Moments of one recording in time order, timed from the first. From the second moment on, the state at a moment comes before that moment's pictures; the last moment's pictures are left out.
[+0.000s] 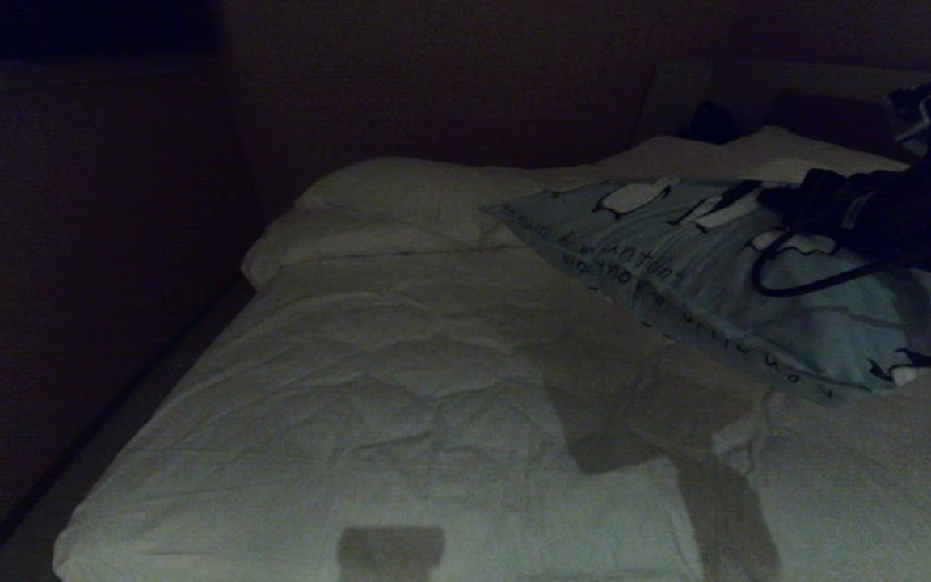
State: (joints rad) left arm 0.00 0.00 0.00 0.00 0.01 0.01; right arm 0.06 1.63 -1.18 -0.41 0.13 0.28
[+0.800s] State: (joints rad) left arm 0.00 0.00 0.00 0.00 0.01 0.01; right arm 0.07 1.63 -1.17 -0.41 0.13 0.27
